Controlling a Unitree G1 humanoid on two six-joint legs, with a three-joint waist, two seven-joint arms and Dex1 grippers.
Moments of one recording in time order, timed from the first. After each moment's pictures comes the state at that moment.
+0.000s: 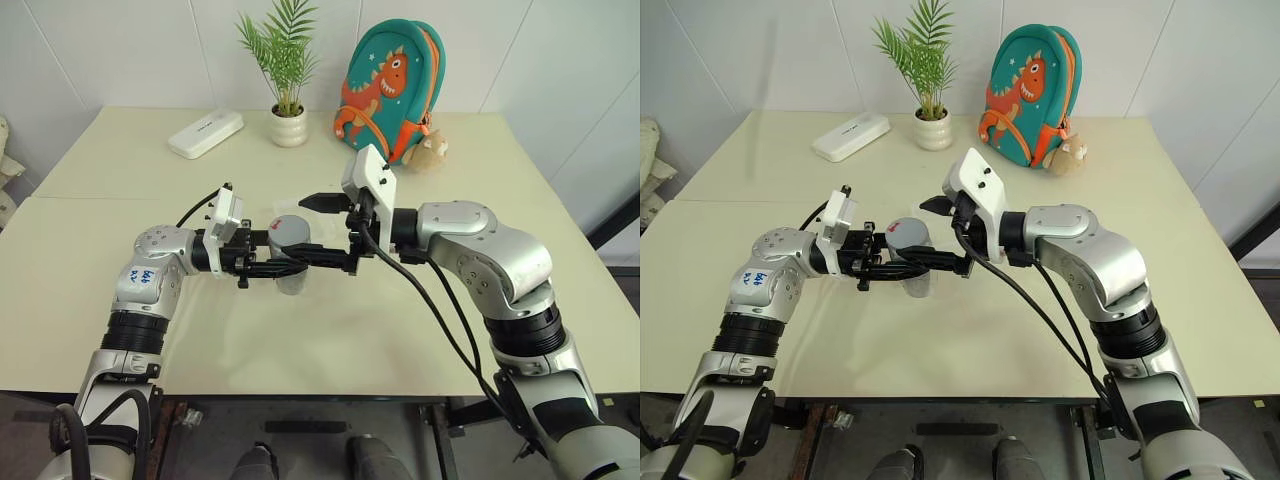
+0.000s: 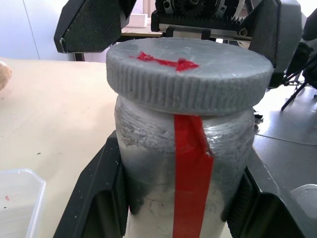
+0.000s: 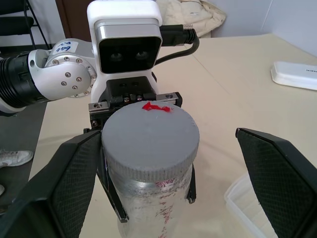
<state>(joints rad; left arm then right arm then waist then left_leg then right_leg) -0.77 0.53 0.00 0.33 -0.46 0.23 -1.37 -0.92 -0.43 0.19 -0.23 0.51 0.83 0.80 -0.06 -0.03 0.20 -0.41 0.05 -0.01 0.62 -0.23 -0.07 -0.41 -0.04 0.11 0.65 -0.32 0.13</state>
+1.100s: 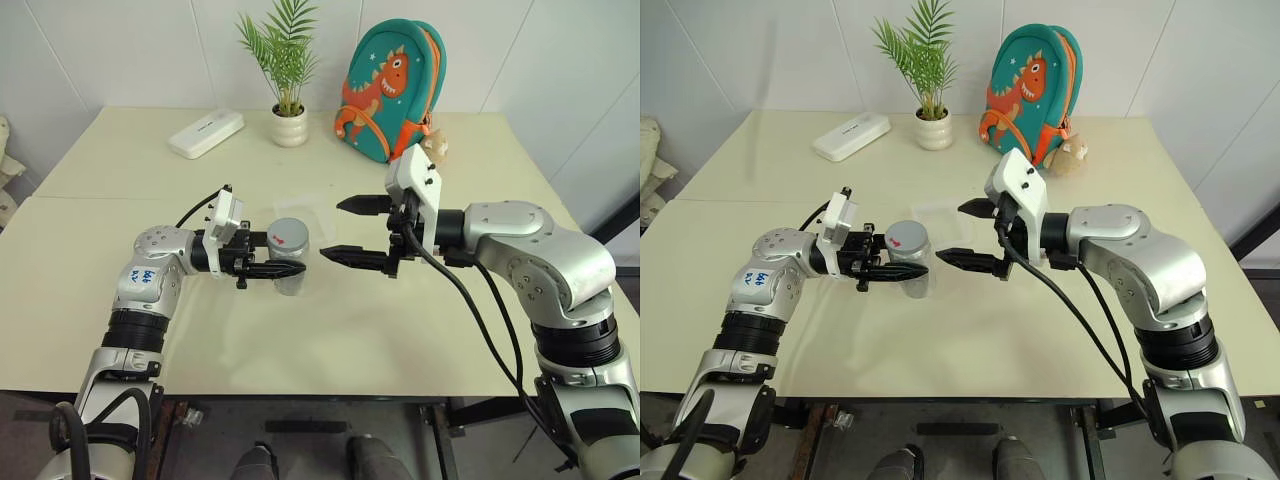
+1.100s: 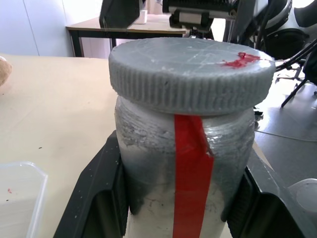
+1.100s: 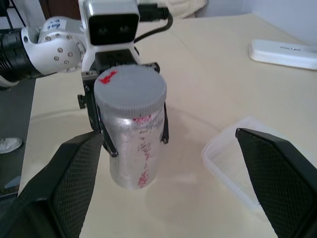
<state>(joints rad) -0.78 0.52 0.00 0.37 -0.44 0.20 -1.40 -0.89 -0.57 0.09 -0.33 0.60 0.91 0.81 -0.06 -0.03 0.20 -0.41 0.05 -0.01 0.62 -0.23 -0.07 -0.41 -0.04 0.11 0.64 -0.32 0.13</state>
